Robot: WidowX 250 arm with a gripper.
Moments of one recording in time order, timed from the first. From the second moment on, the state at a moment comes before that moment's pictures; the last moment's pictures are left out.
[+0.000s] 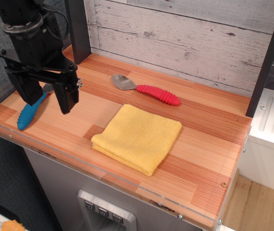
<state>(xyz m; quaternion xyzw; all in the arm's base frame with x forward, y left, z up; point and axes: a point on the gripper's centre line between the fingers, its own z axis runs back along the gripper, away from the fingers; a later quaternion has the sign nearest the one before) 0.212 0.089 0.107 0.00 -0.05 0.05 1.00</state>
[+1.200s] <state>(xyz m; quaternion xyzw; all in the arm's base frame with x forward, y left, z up) 0.292 0.046 0.092 -0.01 -0.11 0.42 0.90</state>
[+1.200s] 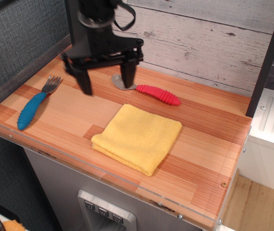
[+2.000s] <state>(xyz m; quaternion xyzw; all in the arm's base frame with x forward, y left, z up) 0.360 0.031 0.055 -0.01 -0.09 0.58 0.81</state>
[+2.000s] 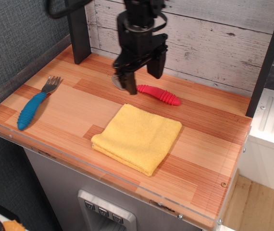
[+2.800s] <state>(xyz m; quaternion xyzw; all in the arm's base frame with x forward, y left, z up) 0.379 0.029 0.019 -0.02 -0.06 0.64 0.77</state>
